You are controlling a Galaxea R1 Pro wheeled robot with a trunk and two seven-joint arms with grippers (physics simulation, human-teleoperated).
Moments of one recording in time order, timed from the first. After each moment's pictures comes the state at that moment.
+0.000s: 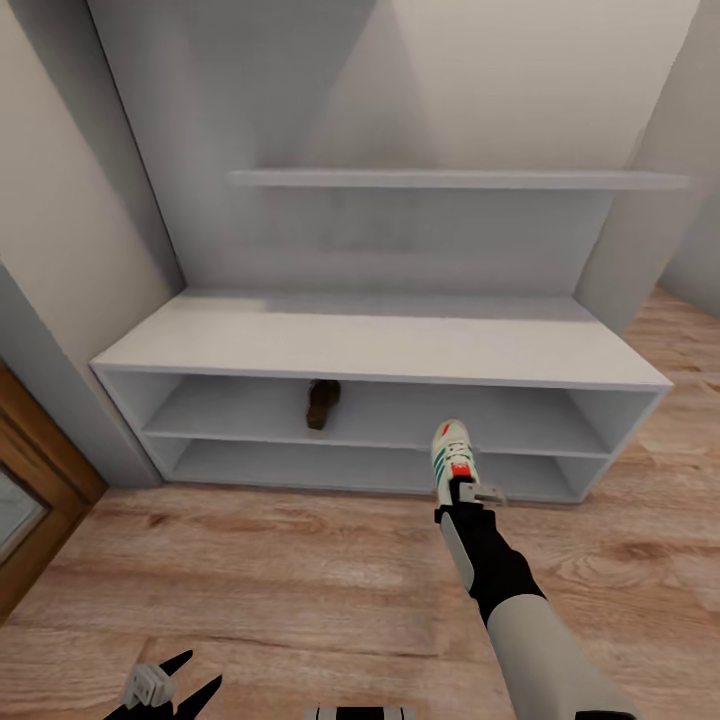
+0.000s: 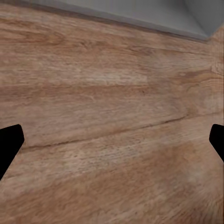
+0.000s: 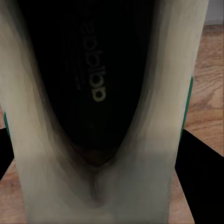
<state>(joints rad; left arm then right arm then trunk) -0.21 0.24 0.32 -0.54 0.09 -0.32 -1.05 -0.70 0.17 -0.08 -0.76 0.00 0.60 -0.45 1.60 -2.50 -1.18</state>
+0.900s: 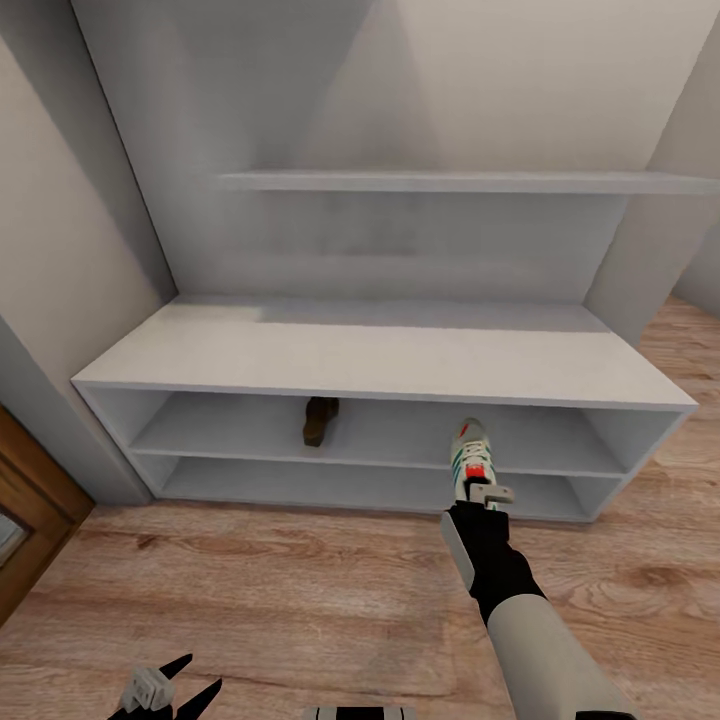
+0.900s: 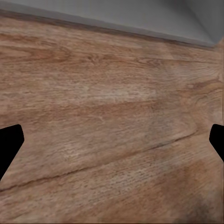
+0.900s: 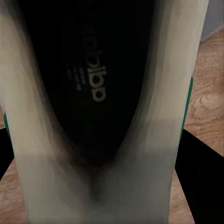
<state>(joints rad) -0.20 0.24 0.32 -0.54 0.08 -0.32 -1.05 -0.70 0.17 -0.08 -0.76 -0.01 0.60 -0.60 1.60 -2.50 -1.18</state>
